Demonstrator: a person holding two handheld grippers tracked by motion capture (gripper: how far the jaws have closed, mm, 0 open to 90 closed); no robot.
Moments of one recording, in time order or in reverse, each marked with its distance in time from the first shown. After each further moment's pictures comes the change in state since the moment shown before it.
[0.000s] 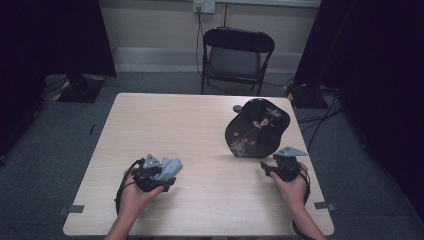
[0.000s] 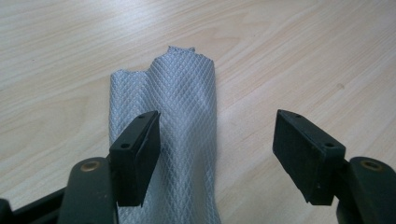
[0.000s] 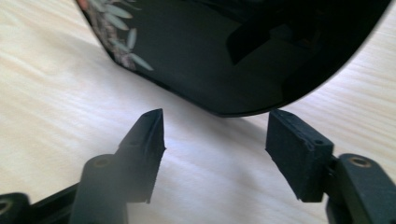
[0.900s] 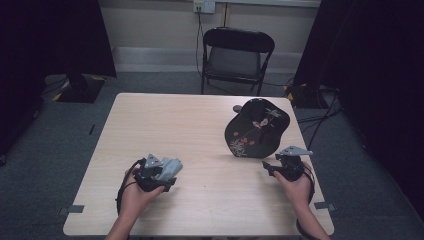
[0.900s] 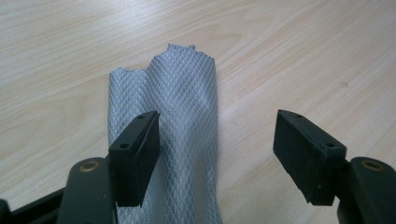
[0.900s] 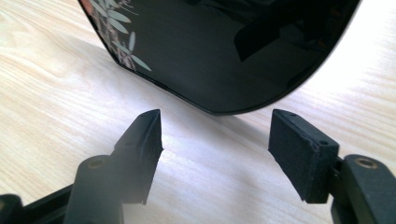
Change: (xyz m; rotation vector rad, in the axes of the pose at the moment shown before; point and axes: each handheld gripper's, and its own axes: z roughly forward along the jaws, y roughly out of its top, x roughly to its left) left arm -0.001 0.001 0.000 0.013 0.008 0.007; right arm -0.009 -0.001 -0.007 -0.010 0.039 0.015
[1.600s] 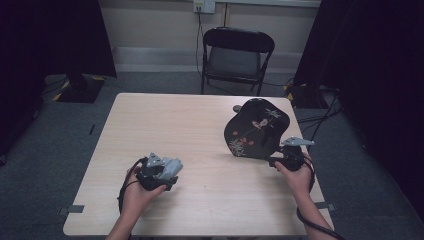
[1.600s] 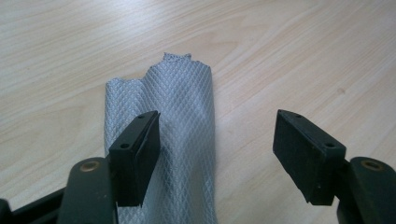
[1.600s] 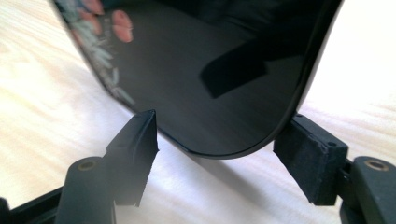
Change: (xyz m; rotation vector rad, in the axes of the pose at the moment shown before) left arm -0.002 0.005 0.002 -0.006 -0.001 0.011; right arm -0.021 0.018 0.013 -0.032 0.060 0.026
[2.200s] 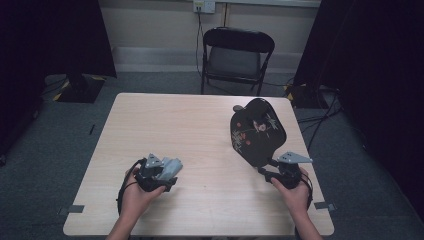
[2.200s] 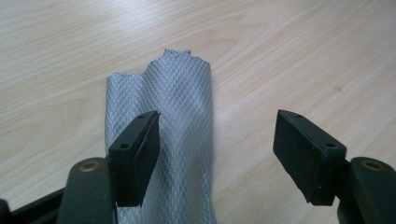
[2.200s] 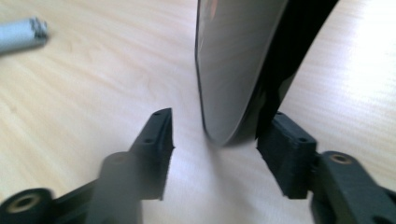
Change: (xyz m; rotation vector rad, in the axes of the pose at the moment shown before) left arm -0.001 -0.002 -0.003 0.007 0.003 -0.011; right arm 0.047 -0.022 -0.025 -0.051 0.054 -0.032
